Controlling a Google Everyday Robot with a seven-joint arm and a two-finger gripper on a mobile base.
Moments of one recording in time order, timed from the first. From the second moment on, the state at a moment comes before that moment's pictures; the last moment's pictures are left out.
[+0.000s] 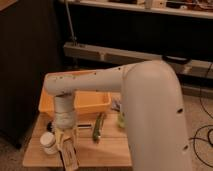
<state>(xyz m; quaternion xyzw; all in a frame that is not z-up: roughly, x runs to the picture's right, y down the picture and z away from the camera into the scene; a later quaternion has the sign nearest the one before) -0.166 0.232 0.621 -0.55 0.31 0.33 0.70</state>
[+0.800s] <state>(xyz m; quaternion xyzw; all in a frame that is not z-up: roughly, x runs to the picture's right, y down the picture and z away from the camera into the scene) -0.162 0.244 0.640 -0.53 0.36 0.31 0.70</state>
